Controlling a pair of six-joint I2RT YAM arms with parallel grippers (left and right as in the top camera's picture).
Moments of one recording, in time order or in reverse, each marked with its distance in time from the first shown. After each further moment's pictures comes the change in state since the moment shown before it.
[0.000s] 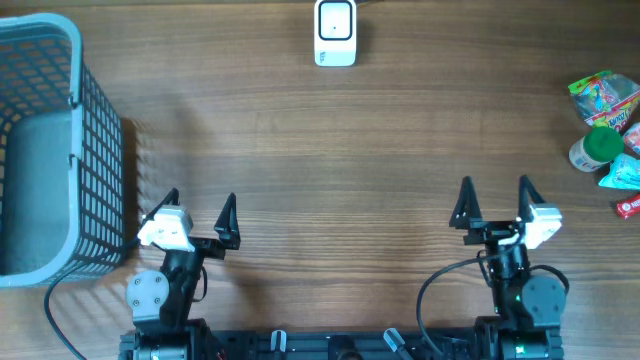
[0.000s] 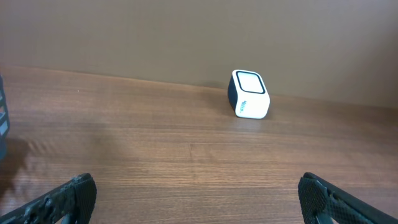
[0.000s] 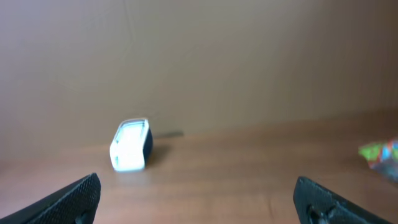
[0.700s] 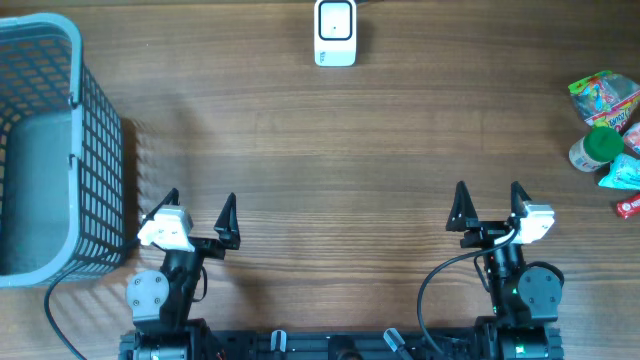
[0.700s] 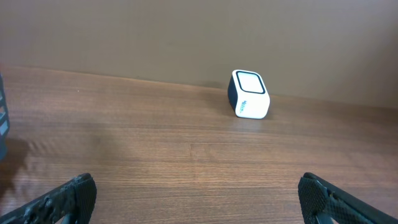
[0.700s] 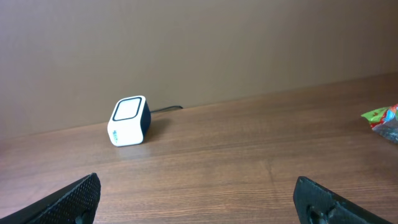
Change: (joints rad) left arm 0.000 0.000 0.000 0.000 0.000 0.000; right arm 0.000 0.000 0.000 -0.100 -0.007 0.030
